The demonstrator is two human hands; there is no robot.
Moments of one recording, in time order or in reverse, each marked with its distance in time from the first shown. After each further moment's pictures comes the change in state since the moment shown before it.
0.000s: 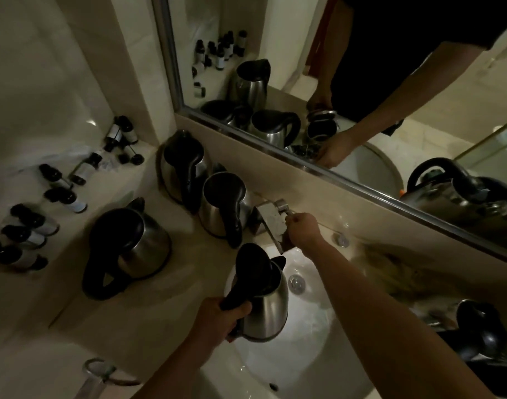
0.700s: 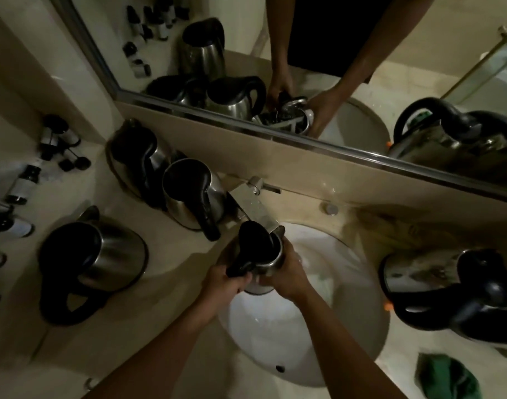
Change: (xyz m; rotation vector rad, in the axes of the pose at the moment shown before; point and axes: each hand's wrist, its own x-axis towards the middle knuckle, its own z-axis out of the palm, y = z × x) left_hand 0.082 -0.005 0.029 0.304 0.019 0.027; right_hand -0.070 0.125 0.043 0.176 -0.113 -0.126
